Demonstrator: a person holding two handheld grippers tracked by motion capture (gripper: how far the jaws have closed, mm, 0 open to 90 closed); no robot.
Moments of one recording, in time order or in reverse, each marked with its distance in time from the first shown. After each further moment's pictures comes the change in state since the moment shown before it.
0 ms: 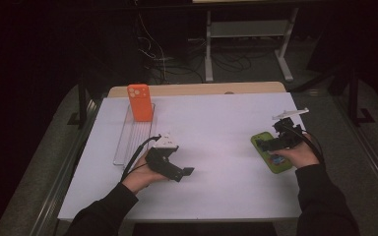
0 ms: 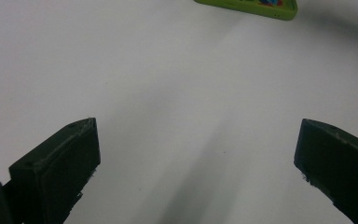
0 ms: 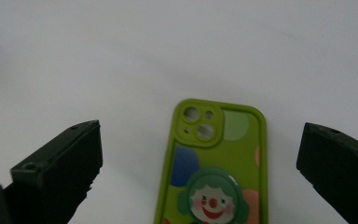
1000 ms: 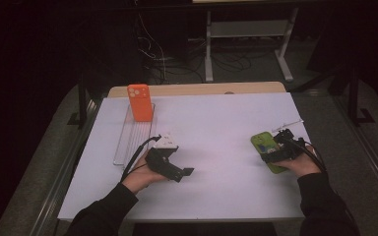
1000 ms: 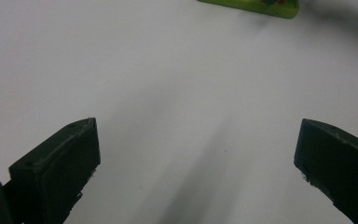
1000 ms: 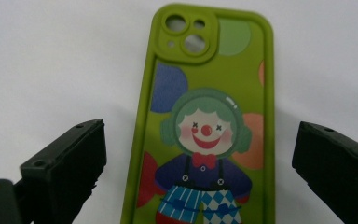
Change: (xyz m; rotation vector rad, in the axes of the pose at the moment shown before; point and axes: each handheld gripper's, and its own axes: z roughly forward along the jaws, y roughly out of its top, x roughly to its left) left arm 0.001 -0.001 -0.001 0.019 0.003 0.017; right arm -0.001 -0.032 0.016 0.184 -0.069 0.015
